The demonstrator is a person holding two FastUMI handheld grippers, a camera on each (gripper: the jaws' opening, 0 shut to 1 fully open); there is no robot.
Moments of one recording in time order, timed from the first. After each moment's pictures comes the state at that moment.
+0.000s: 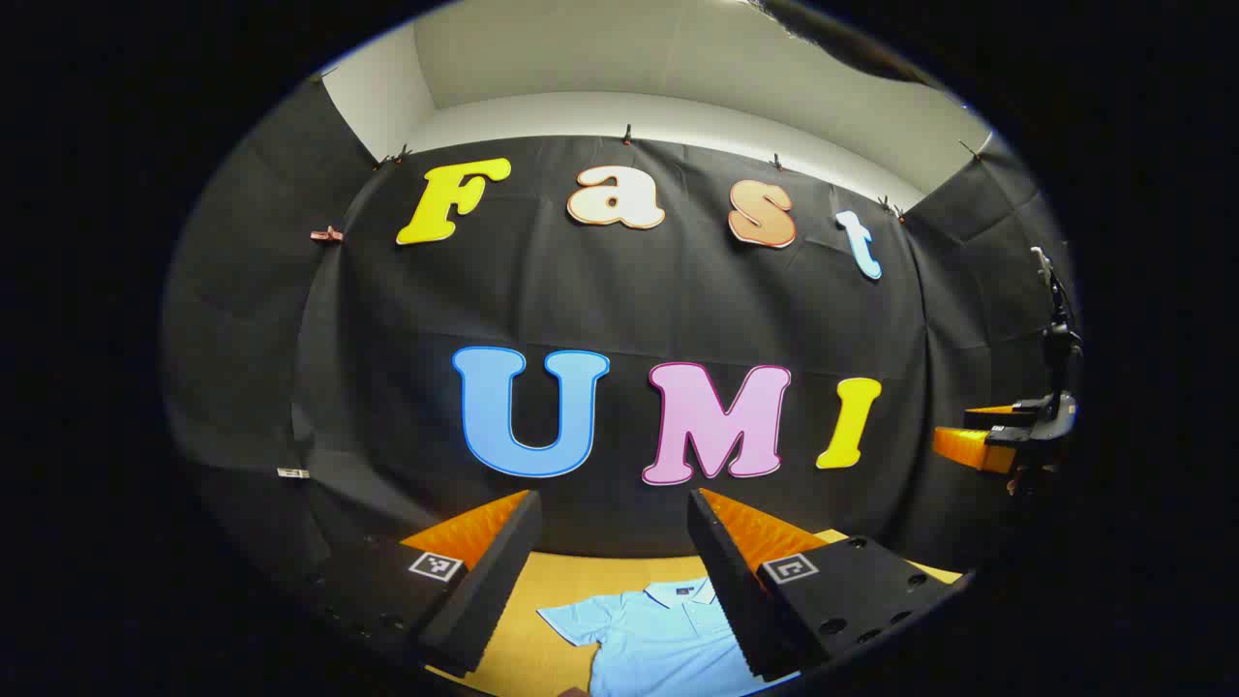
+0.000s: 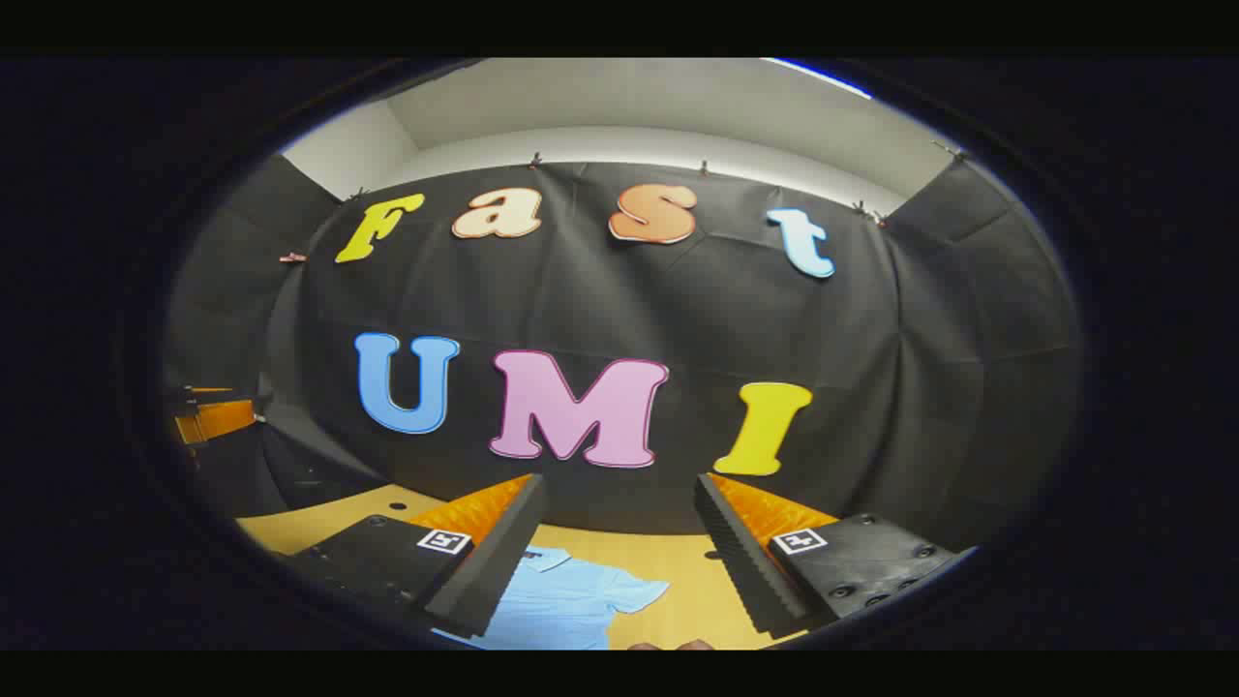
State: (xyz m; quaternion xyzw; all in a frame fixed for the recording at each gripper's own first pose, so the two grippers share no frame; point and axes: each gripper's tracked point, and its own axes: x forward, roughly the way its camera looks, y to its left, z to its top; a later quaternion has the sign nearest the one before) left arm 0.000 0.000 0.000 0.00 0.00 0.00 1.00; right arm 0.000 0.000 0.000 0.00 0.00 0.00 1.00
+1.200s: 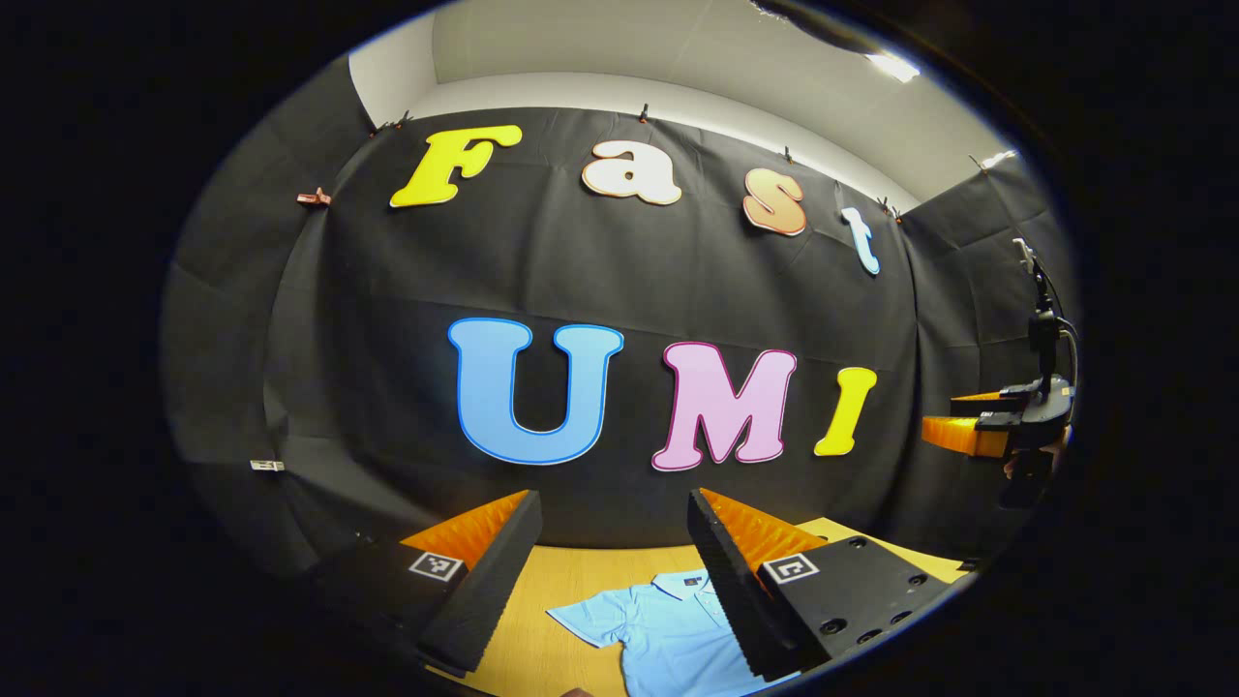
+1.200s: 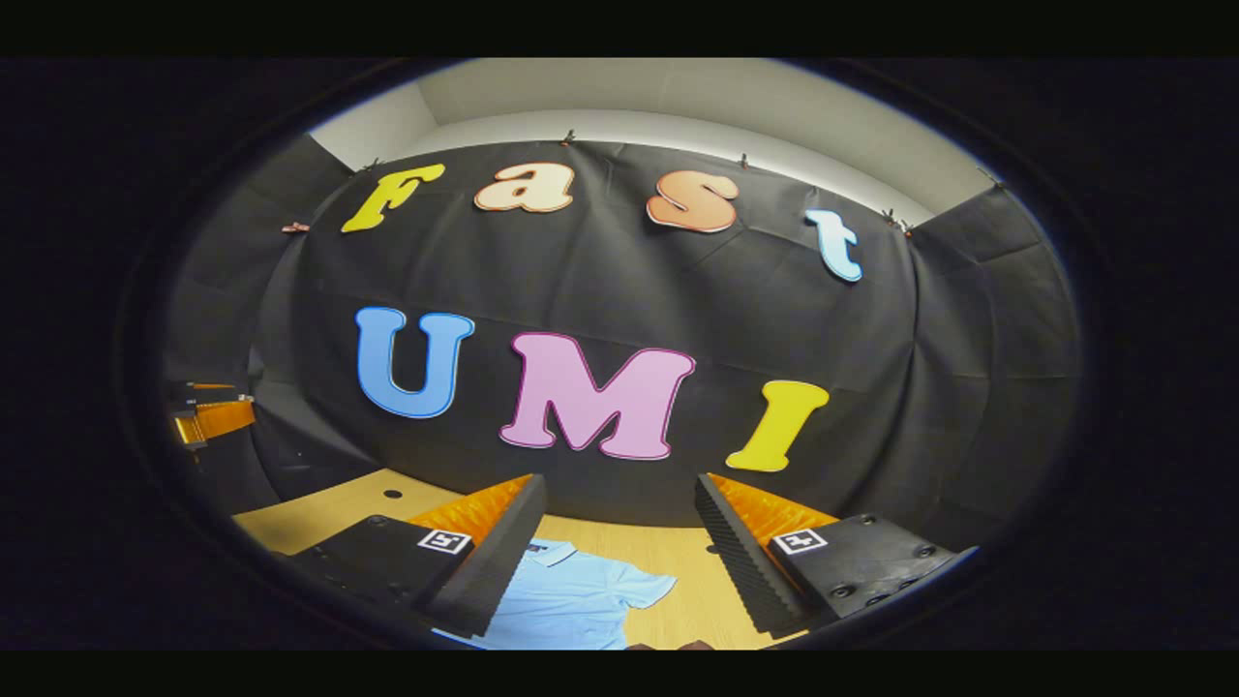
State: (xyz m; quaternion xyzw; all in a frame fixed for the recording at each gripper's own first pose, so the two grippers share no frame) left arm 0.028 0.066 -0.026 -0.02 0.03 -0.06 1.00; right arm 0.011 0.053 0.008 -0.04 0.04 -0.04 1.00
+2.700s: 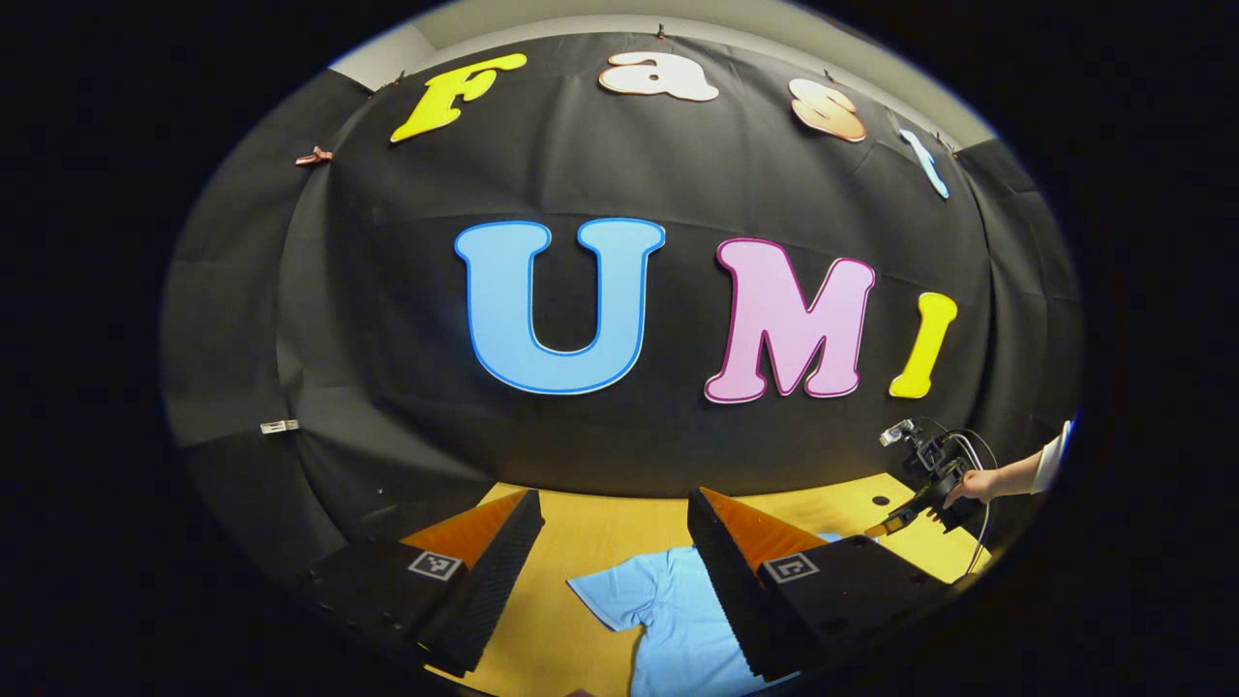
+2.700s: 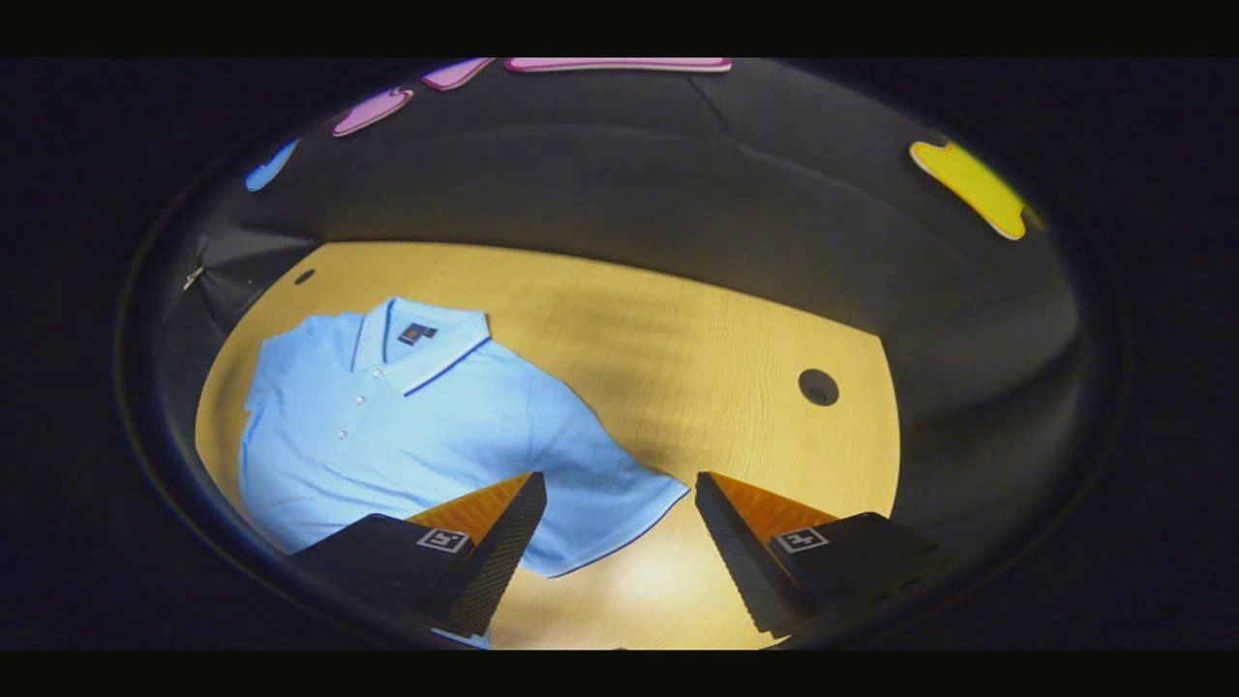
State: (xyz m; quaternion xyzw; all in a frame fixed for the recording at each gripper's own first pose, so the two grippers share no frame) left arm 0.116 0.058 -0.117 0.01 0.16 0.04 0.99; right arm 0.209 -0.074 -0.470 -0.05 0.55 0.08 0.83
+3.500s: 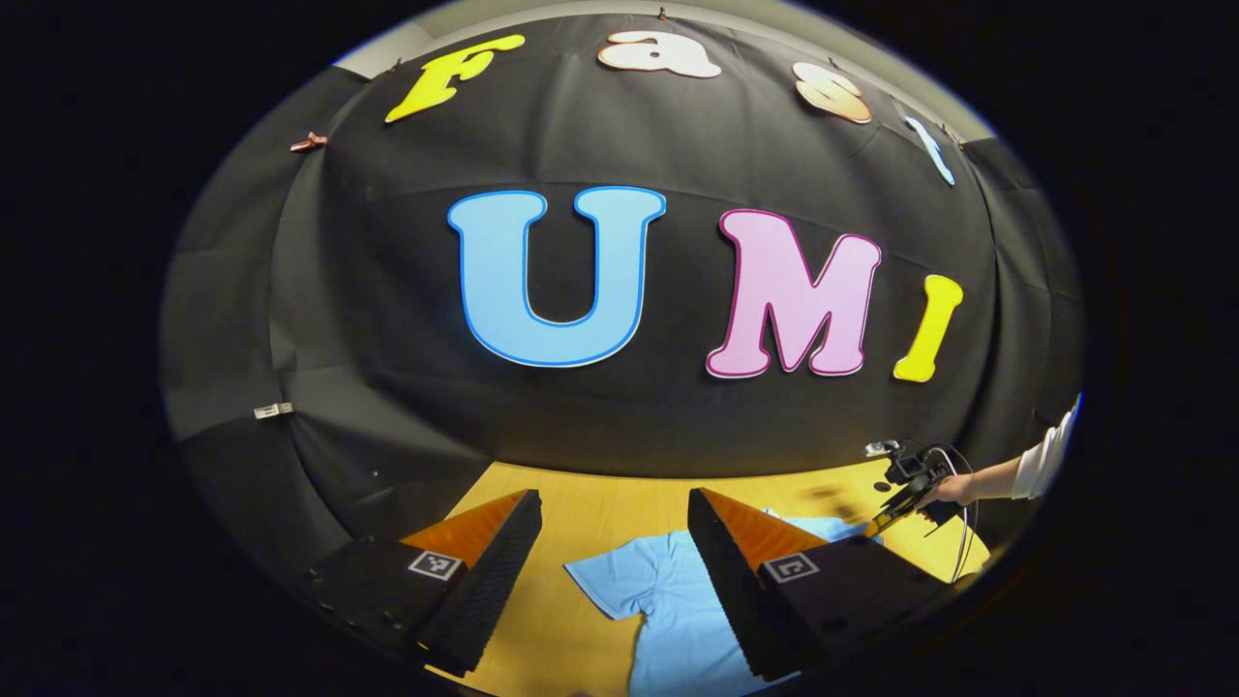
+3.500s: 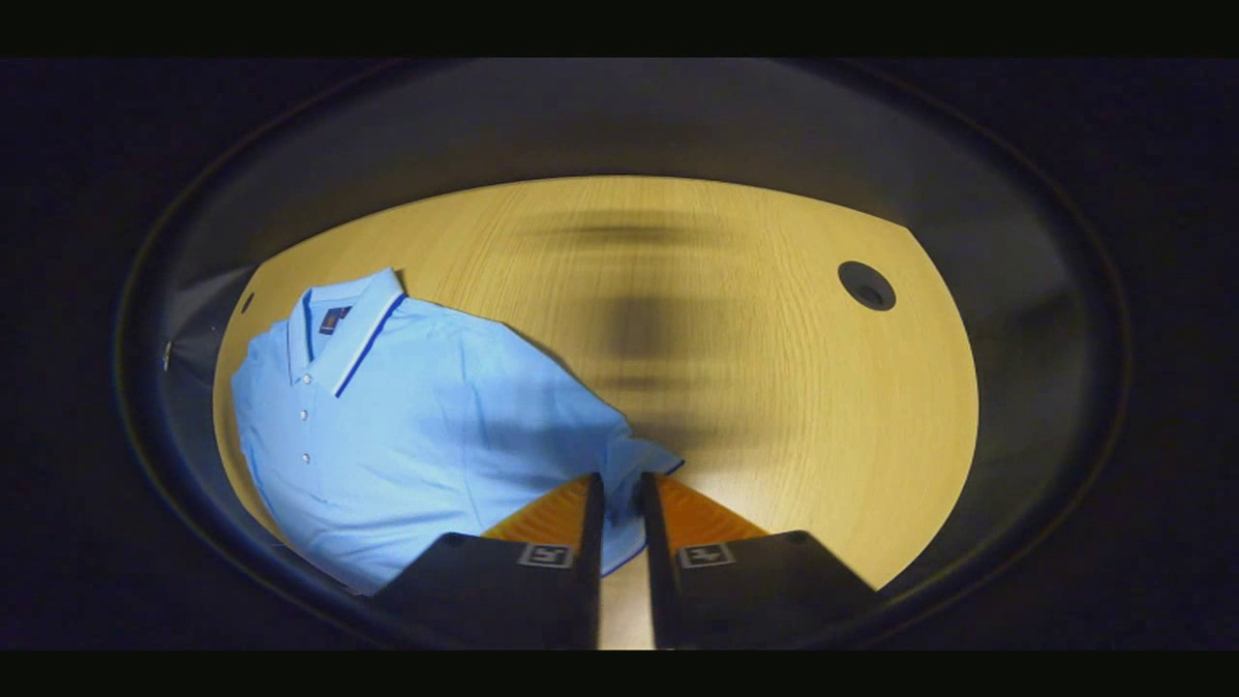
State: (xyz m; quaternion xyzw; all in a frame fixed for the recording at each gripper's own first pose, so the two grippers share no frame) left arm 0.121 0.052 -0.139 0.01 0.19 0.03 0.98; right arm 0.190 -0.070 -0.529 0.06 0.65 0.02 0.76
